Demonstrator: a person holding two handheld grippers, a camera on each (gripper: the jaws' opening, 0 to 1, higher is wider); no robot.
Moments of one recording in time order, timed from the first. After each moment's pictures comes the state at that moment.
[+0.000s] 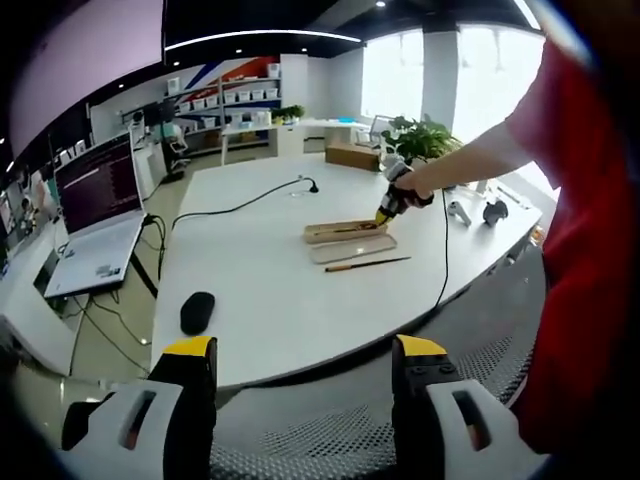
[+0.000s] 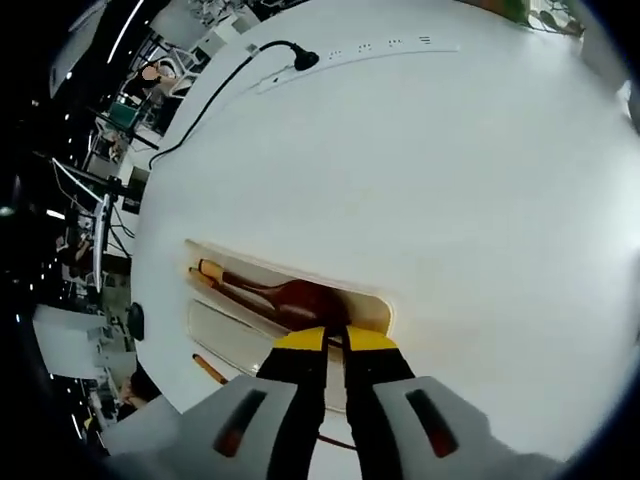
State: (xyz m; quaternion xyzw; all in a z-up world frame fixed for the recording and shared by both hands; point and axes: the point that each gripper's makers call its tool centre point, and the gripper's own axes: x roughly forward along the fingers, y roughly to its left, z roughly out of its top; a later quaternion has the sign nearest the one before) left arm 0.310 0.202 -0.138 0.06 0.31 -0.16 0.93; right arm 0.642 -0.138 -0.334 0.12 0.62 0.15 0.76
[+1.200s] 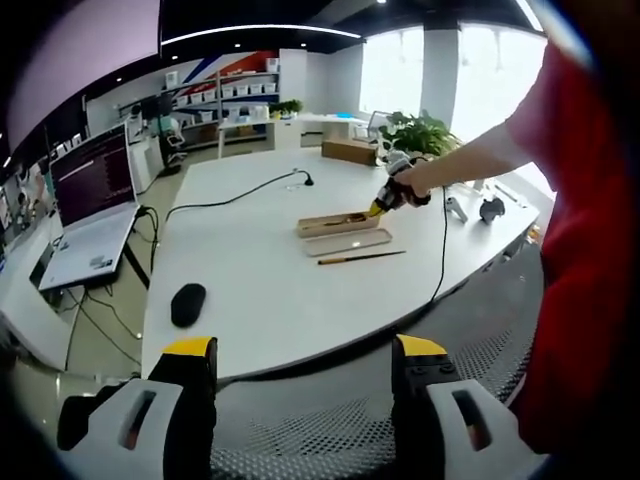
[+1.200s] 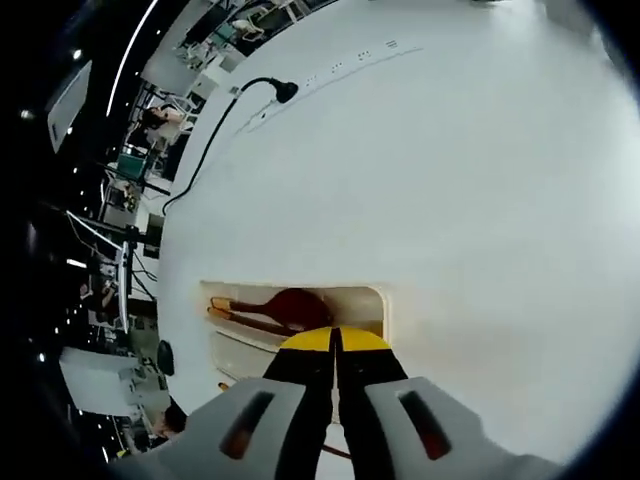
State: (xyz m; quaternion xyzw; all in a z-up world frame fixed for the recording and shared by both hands) left arm 0.304 0.192 -0.148 0.05 0.33 -0.17 0.93; right arm 0.651 -0.129 -0.336 0.22 0.57 0.16 0.77
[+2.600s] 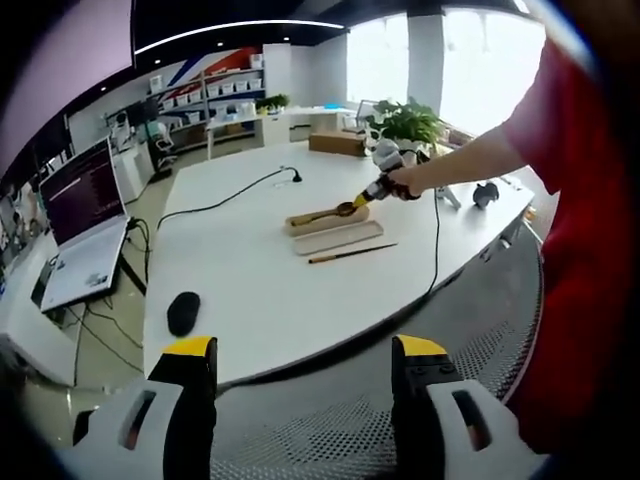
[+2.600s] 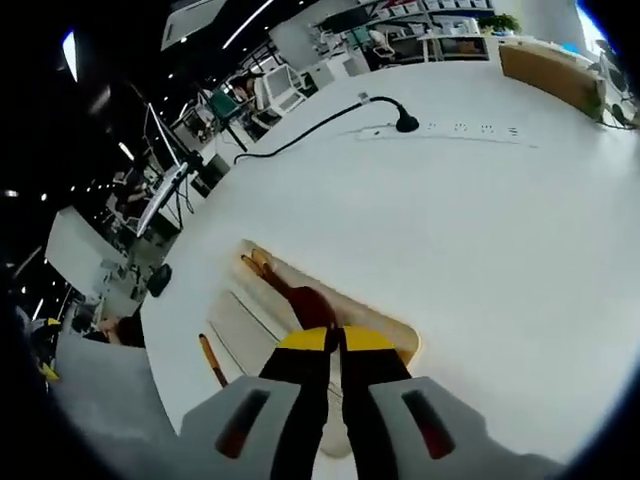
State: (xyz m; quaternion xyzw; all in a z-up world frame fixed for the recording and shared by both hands) left arm 0.306 0.175 -0.140 0.09 0.34 -0.18 0.92; right arm 0.648 -0.119 -0.329 0.10 0.49 0.32 0.81
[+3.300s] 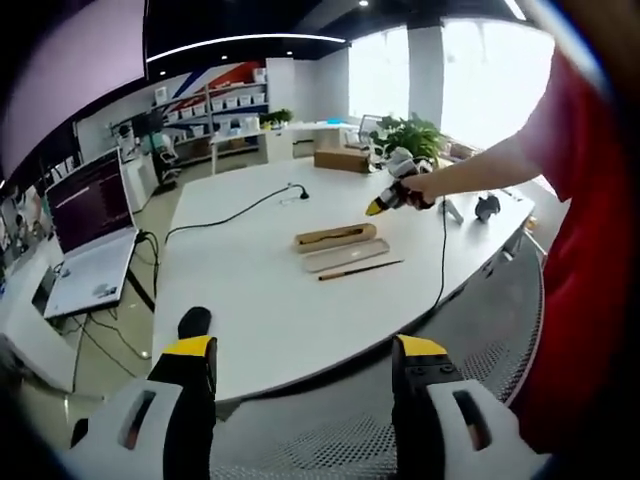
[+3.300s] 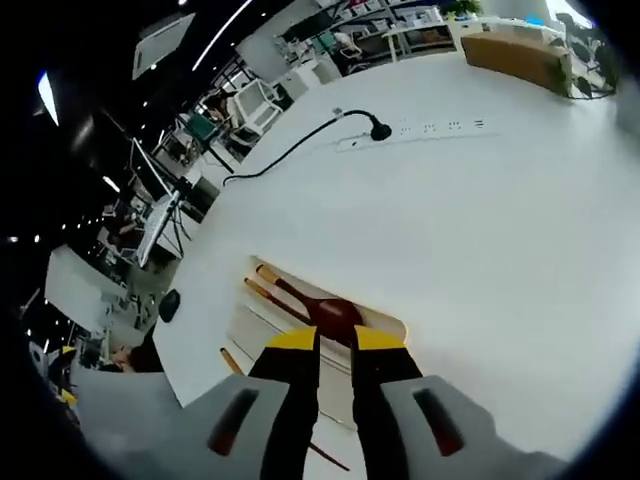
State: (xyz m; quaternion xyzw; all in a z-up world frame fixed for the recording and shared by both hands) left arm 0.318 0.192 -0.120 0.07 0.29 -0.18 0.94; right arm 0.647 -0.138 -0.287 0.08 0.48 0.29 0.82
